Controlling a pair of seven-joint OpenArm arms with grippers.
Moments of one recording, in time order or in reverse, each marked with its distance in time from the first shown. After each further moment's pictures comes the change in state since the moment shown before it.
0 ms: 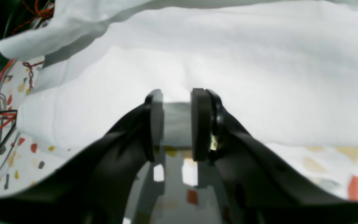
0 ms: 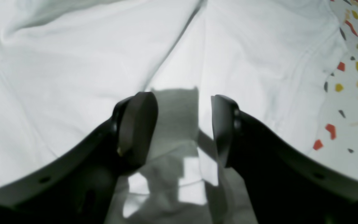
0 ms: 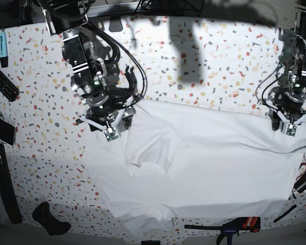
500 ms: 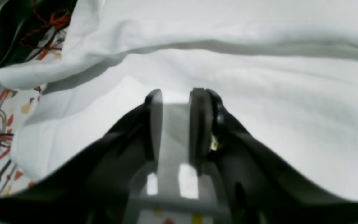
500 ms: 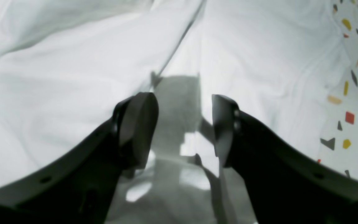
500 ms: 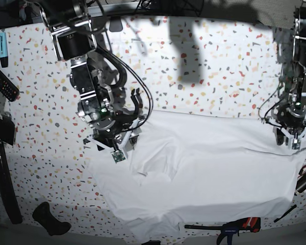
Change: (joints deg) left arm -12.6 1.9 0.3 -19.7 -0.5 -0.2 -9.4; right arm 11.5 -5.0 0.0 -10.4 -1.4 0.0 -0.2
